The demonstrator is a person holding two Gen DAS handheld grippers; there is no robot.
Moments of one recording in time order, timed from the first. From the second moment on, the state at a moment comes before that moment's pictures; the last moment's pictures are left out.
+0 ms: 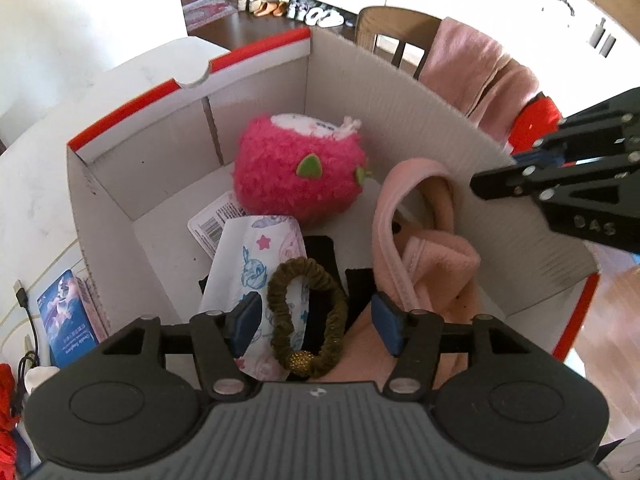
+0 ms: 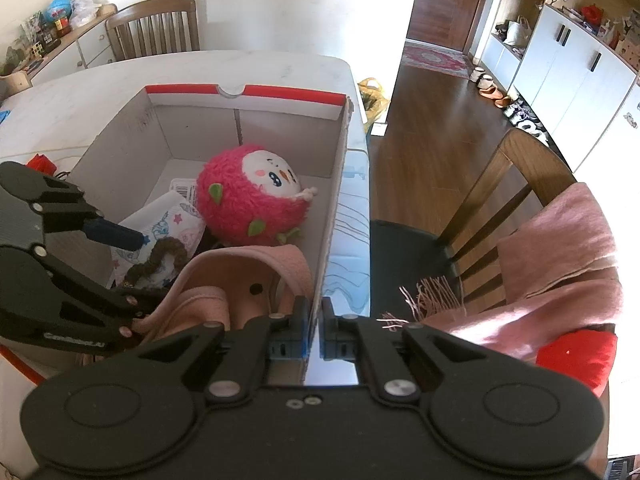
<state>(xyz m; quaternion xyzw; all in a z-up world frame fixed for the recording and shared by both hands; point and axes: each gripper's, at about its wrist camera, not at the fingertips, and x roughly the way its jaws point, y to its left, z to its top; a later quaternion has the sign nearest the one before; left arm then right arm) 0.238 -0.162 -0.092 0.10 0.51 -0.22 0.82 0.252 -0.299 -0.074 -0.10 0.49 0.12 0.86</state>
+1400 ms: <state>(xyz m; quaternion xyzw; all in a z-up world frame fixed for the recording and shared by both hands) 0.166 0.048 -0.032 -0.06 0.43 -0.05 0.90 0.250 -0.305 -0.071 -0.11 0.49 0.11 0.86</state>
